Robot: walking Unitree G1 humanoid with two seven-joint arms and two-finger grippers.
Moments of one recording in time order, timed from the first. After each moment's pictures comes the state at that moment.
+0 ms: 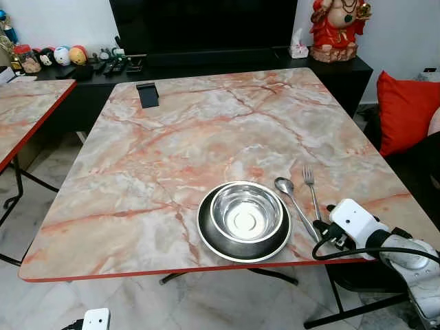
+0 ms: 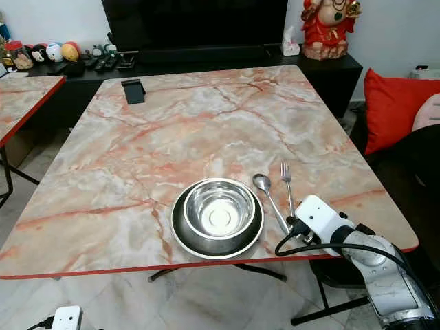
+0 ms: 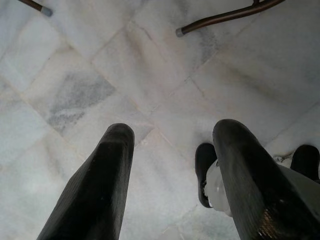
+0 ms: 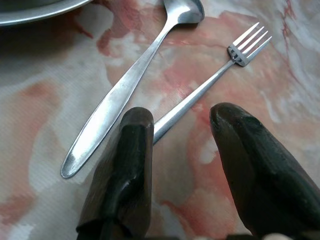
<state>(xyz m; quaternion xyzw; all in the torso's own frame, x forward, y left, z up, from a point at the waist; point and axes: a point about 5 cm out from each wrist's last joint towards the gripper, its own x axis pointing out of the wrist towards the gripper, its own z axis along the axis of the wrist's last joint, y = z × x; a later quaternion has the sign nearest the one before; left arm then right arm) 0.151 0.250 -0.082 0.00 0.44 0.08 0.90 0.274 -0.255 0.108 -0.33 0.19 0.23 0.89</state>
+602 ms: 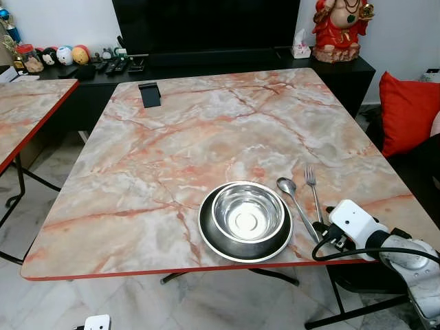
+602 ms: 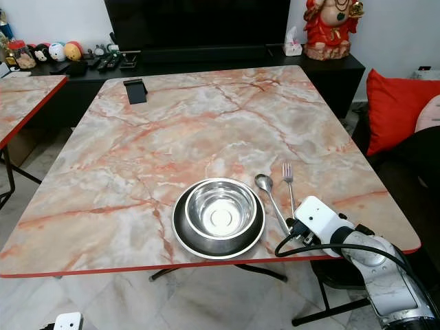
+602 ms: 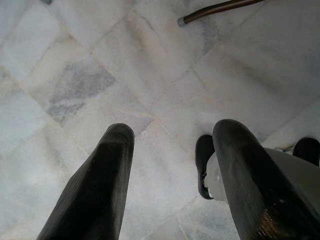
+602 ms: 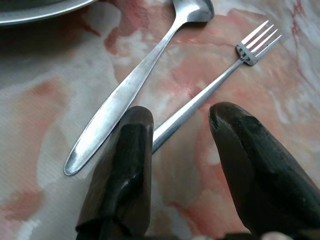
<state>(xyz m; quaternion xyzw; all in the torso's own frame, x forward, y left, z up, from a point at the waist) 0.141 0.246 -0.087 -0.01 0.45 0.08 0.89 0.273 -0.255 0.107 -0.33 0.20 0.24 0.89</state>
